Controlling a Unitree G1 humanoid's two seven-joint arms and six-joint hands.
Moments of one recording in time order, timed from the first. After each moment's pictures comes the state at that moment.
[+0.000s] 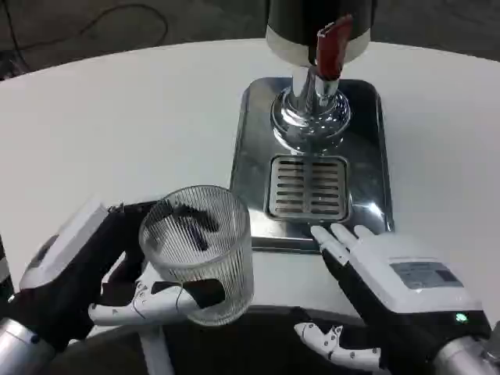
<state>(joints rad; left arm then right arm) -0.03 0.51 0.13 -0.11 0.17 -0.51 -0.25 0.03 -0.08 0.26 -0.80 -1.37 0.19 0.79</state>
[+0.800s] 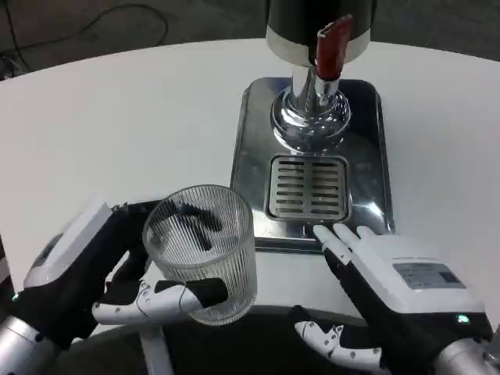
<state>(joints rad) -0.04 0.51 0.12 -0.10 0.17 -0.51 -0.25 0.04 -0.05 0.26 -0.81 -1.39 0.19 0.80</state>
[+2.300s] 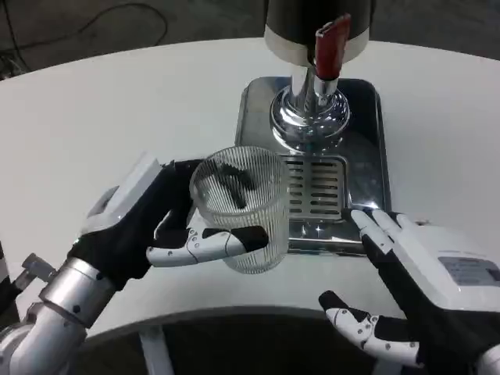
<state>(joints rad) -0.33 0.42 0.02 0.15 0.29 -0.49 -0.20 0.08 -0.04 0.17 -0.90 -1.37 0.19 0.81</state>
